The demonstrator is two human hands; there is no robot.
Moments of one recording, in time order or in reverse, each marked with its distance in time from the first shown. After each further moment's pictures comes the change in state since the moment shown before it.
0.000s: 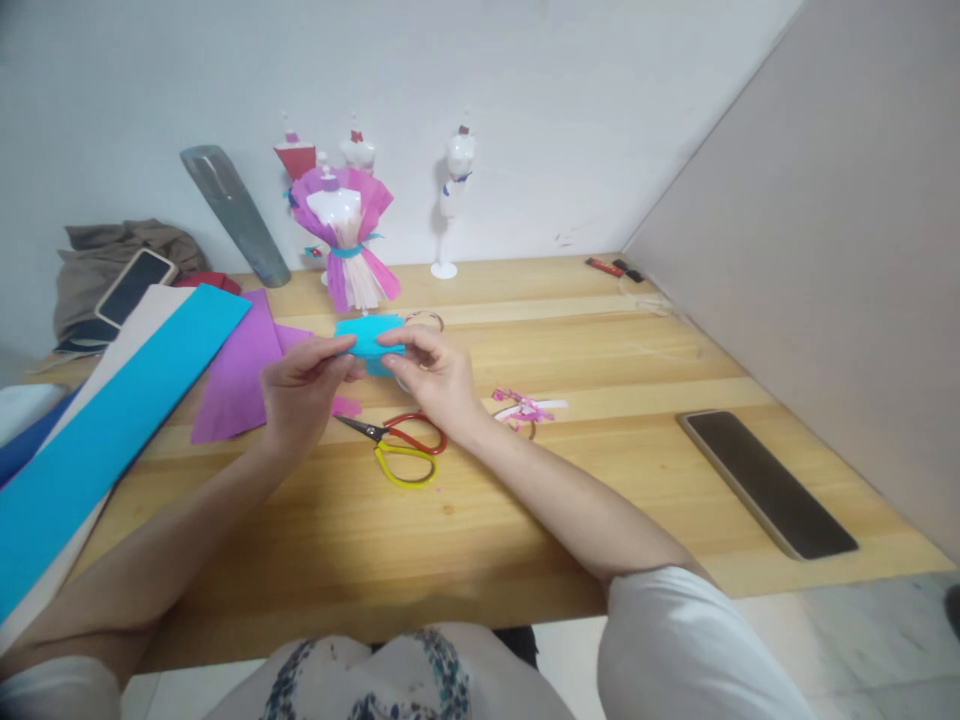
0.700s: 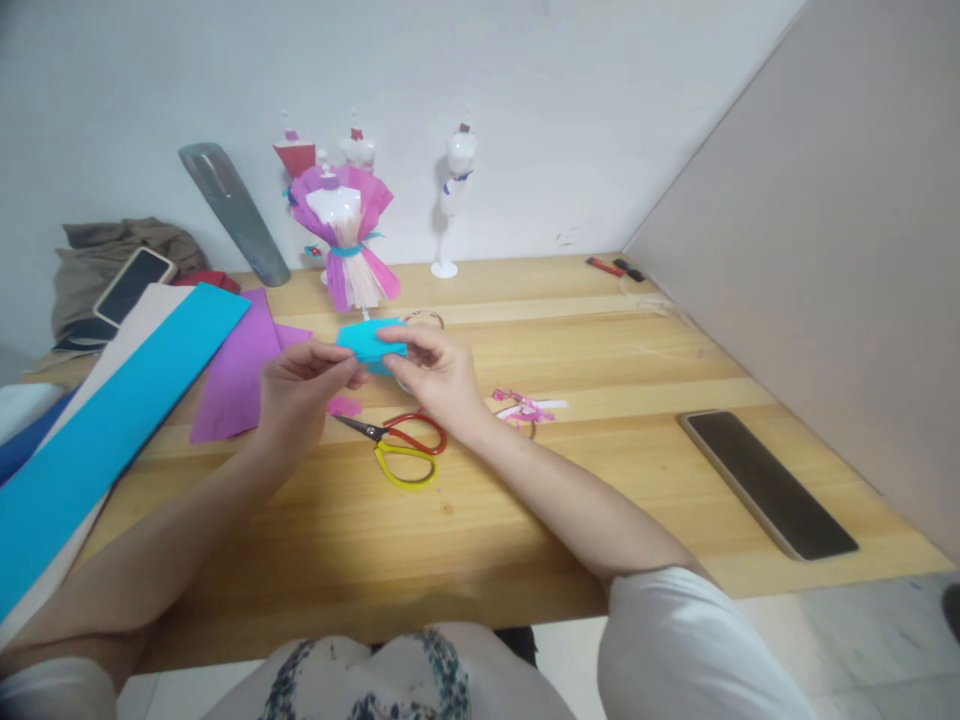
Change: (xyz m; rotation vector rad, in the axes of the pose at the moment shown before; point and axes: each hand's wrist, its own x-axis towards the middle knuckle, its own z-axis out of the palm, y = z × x) left_hand 0.001 0.018 0.006 -0.150 0.033 -0.337; right_hand 0.001 -0.004 -0.002 0.022 -0.016 0.042
